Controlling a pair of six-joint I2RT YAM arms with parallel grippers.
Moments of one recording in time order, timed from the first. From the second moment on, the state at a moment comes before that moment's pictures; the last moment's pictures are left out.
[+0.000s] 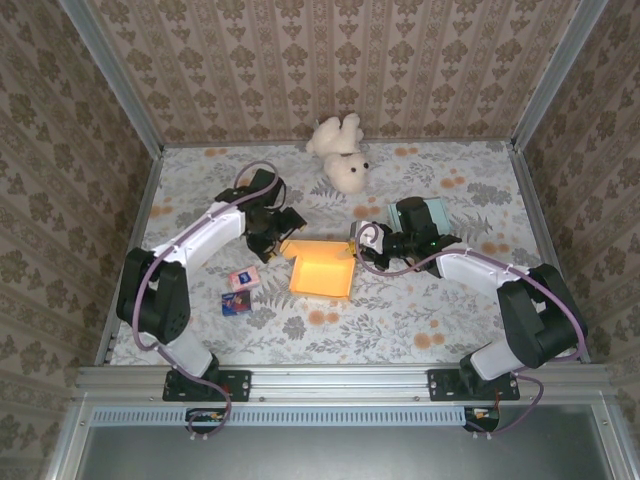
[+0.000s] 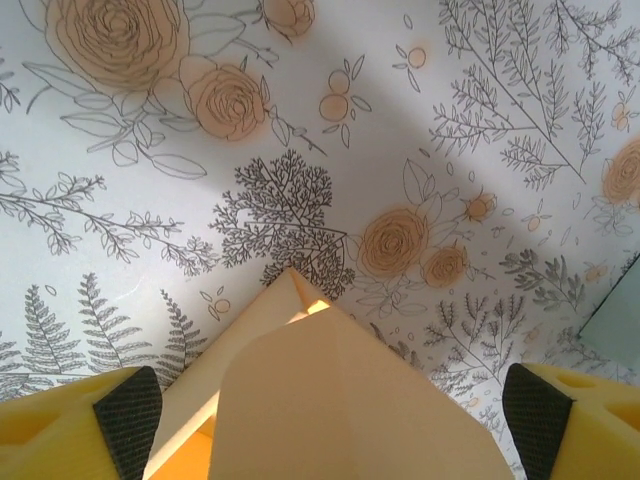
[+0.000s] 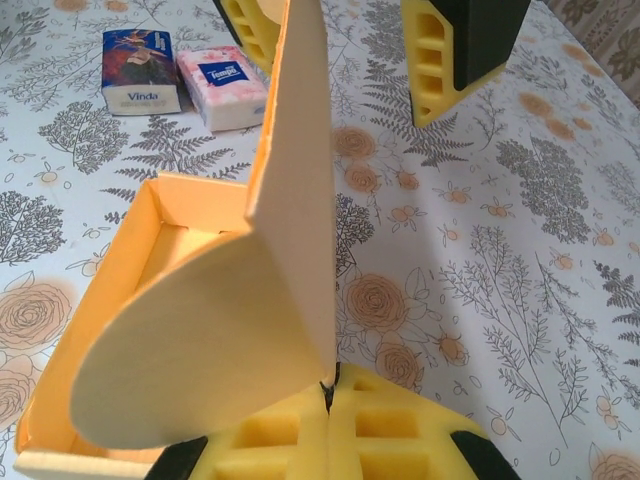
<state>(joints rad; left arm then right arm) -0.50 1.65 1.26 -0.82 0.19 -1.14 0.40 1.49 0.79 0.04 -0.70 -0.76</state>
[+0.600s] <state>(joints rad) -0.58 1.56 1.22 -0.82 0.17 -1.25 0.40 1.49 0.77 0.07 -0.69 -0.75</state>
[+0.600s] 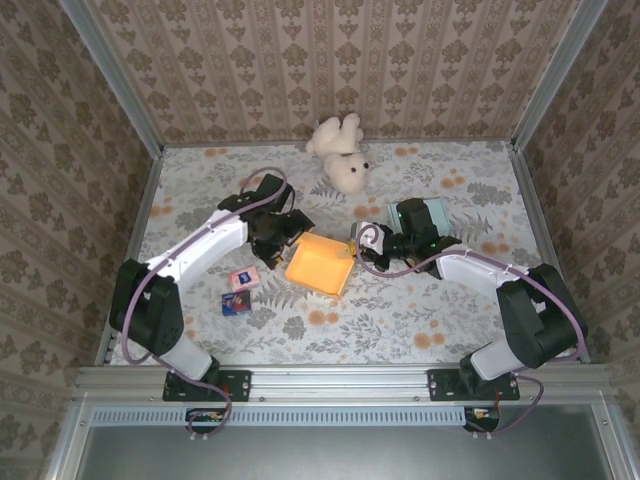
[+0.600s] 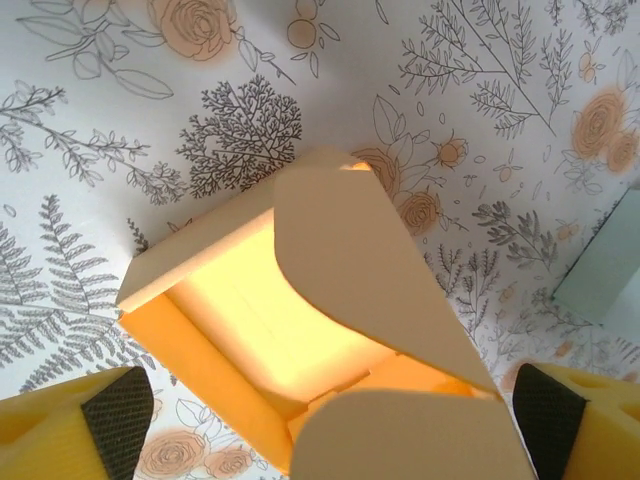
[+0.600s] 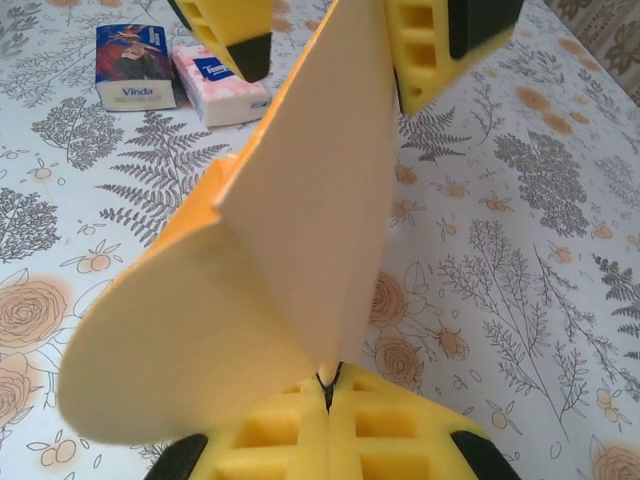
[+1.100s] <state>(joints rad) -0.46 1.54 1.26 -0.81 0.13 -1.16 0.41 1.46 0.76 0.07 -0.69 -0.74</state>
